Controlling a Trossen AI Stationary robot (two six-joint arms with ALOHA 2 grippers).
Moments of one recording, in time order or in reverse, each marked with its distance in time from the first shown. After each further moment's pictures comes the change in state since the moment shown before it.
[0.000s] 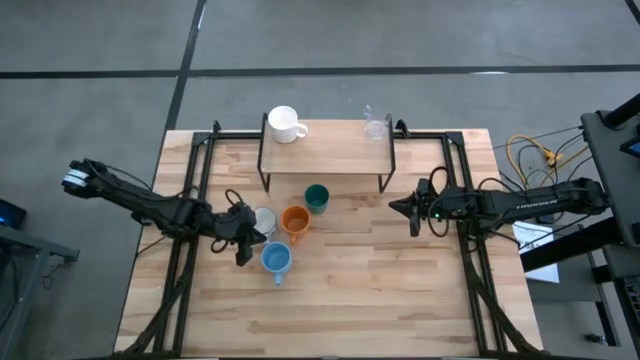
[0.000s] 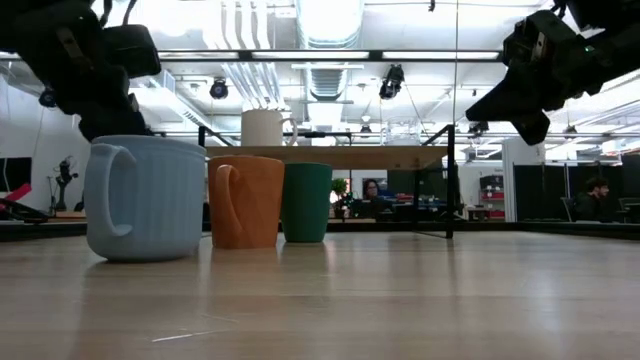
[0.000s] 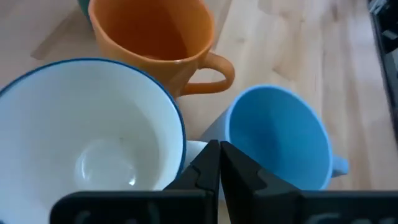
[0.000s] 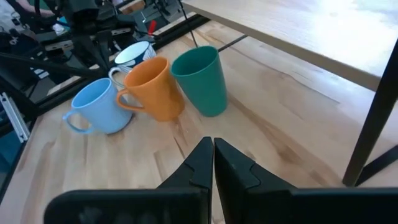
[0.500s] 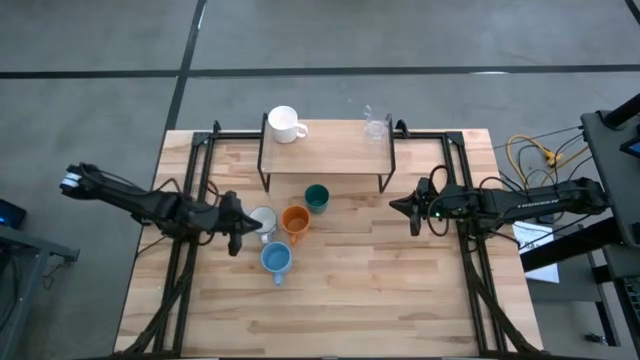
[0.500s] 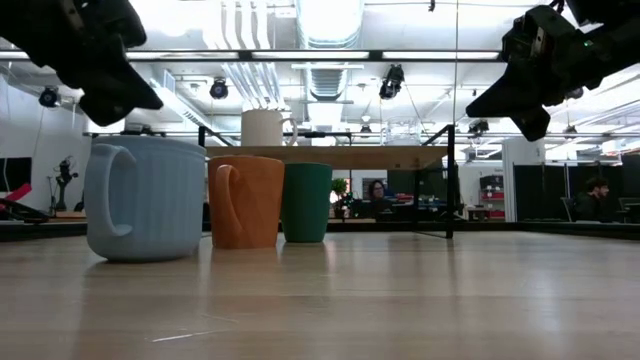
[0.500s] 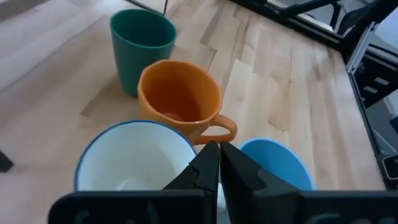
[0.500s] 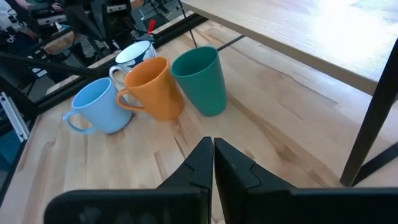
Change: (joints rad) left arm 0.000 -0.242 -0.011 -0.039 -0.133 0.055; right arm 0.000 0.000 0.028 -0.041 0.000 0.005
